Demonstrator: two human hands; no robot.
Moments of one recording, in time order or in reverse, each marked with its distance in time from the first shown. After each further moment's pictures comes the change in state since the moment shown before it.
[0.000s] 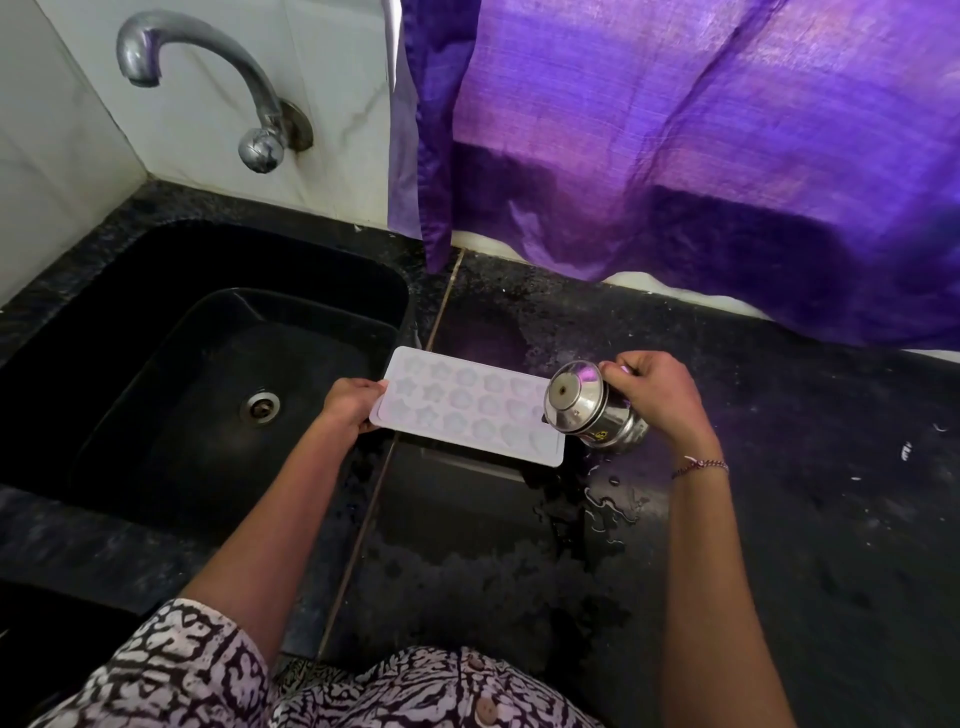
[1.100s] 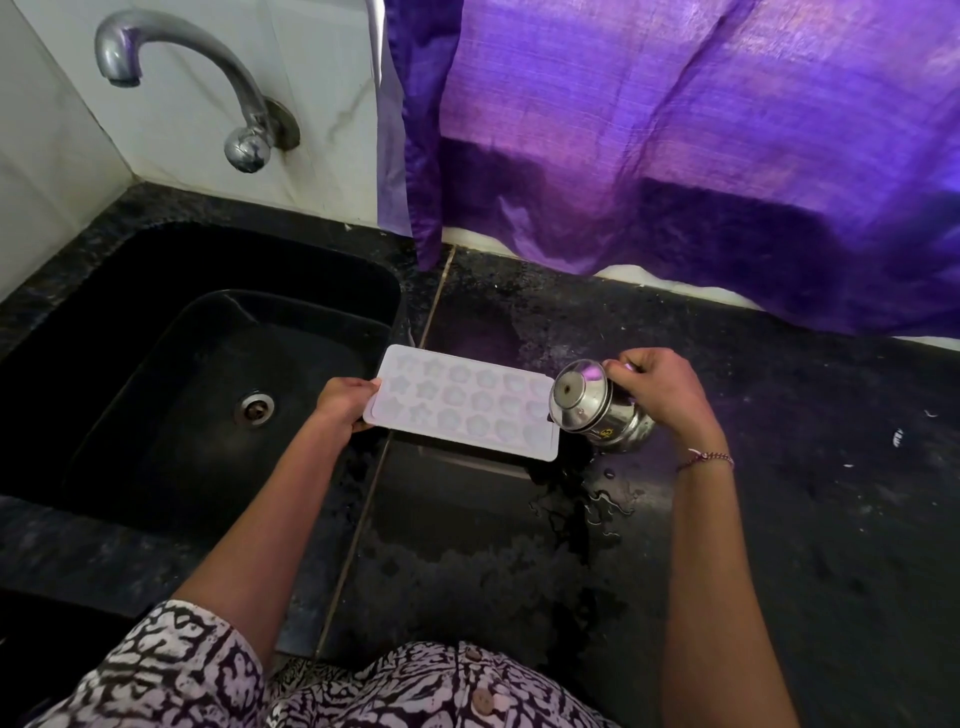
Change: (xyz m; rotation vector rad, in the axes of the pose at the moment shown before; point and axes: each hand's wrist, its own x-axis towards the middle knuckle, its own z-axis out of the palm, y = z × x) left_hand 0.005 -0.003 -0.001 0.025 0.000 0.014; right_hand 0.003 0.014 -0.006 -0.009 -0.007 0.011
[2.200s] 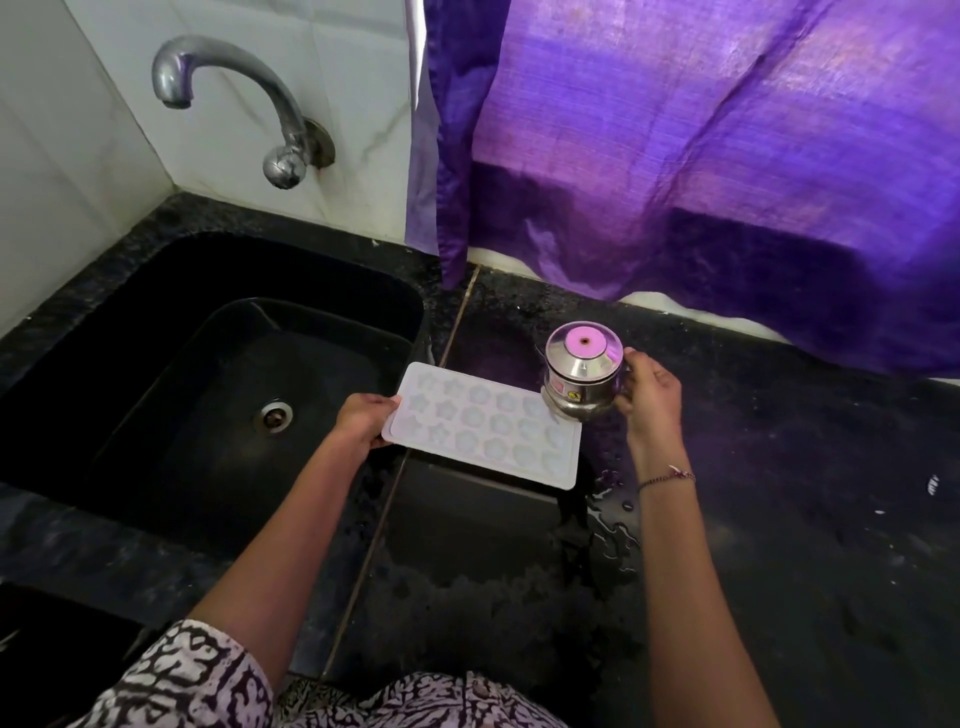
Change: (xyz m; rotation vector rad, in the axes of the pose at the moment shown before) left_hand -0.001 0.000 0.000 -0.047 -0.029 -0.015; right_hand 0.024 -0.025 0.045 0.993 0.247 0.215
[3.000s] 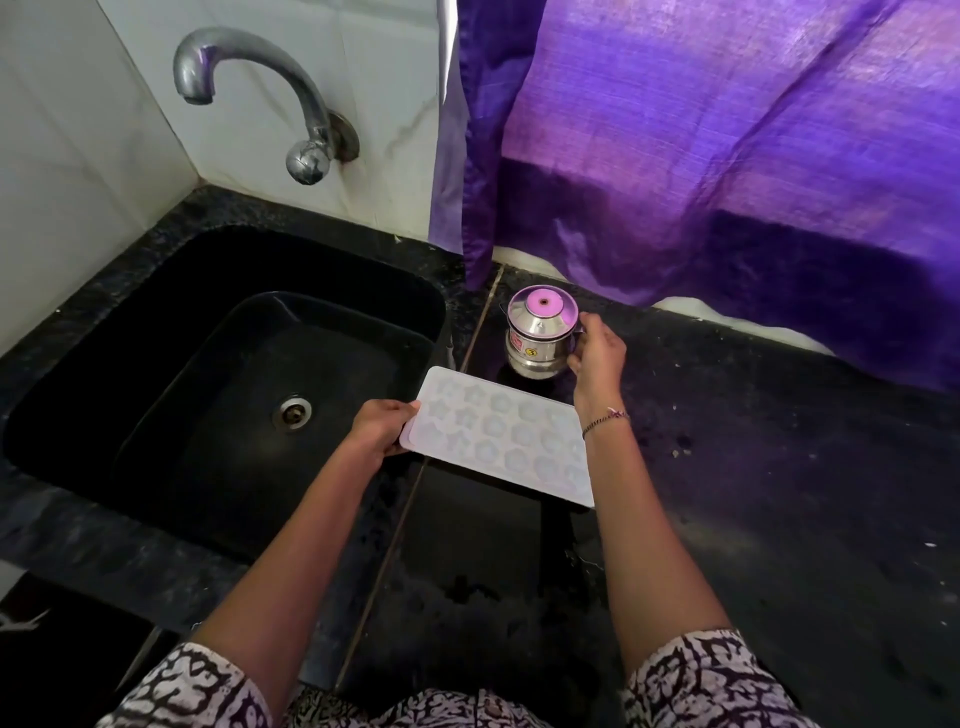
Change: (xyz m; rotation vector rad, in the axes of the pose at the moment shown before) left_hand -0.006 0.002 -0.003 0.011 0.009 -0.027; right_hand 0.049 0.026 0.095 0.109 -0.001 0.120
